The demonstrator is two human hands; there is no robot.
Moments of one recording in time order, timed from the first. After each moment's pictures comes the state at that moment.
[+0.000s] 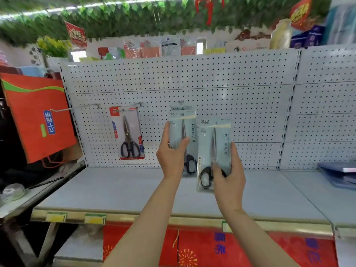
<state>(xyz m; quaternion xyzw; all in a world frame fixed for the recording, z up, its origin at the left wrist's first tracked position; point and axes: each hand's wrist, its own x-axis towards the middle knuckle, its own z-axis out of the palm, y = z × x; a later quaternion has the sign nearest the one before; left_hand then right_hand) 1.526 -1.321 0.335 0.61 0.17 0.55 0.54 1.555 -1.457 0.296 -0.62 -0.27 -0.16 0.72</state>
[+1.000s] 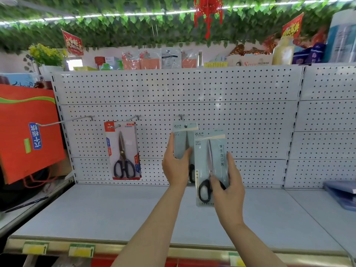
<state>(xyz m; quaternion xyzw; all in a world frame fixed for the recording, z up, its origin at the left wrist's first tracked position) 1.592 -1.264 0.338 0.64 0.21 0.54 0.50 1.588 -1.411 0.312 -0.62 -0.29 -0.15 0.72</state>
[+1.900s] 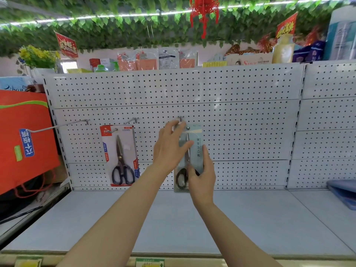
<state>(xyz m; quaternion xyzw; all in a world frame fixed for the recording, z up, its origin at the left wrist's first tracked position) 1.577 -1.219 0.404 0.88 0.13 0.43 0.15 1.609 -1.314 0.318 -0.62 -0.27 -0.13 0.72</state>
